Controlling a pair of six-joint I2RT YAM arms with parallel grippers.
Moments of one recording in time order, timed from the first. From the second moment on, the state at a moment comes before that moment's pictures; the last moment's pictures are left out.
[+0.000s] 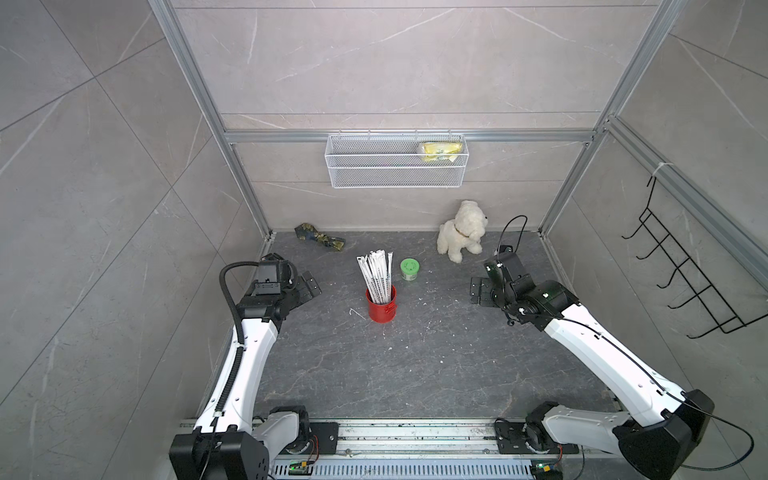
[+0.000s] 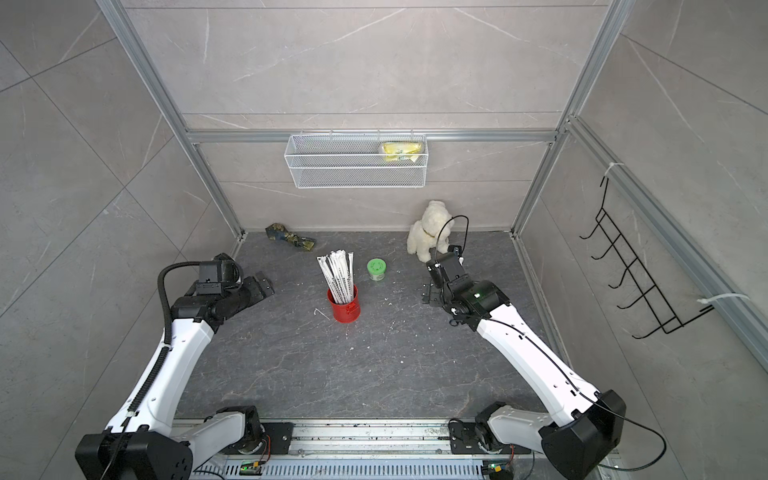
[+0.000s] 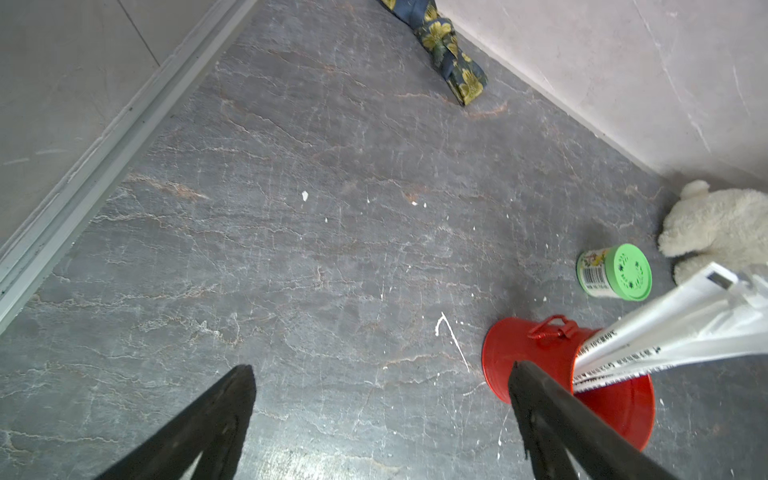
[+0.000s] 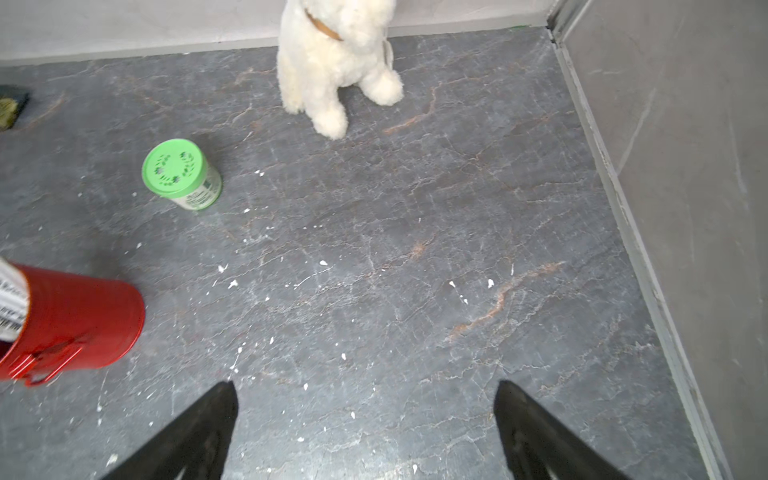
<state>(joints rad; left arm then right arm) -0.03 1.11 1.04 -0.75 -0.02 -0.46 0.56 1.23 1.24 -0.91 0.42 0.46</state>
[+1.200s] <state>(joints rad) -0.30 1.16 1.01 -0.72 0.07 -0.43 0.81 1.73 1.47 -0.54 0.11 0.35</state>
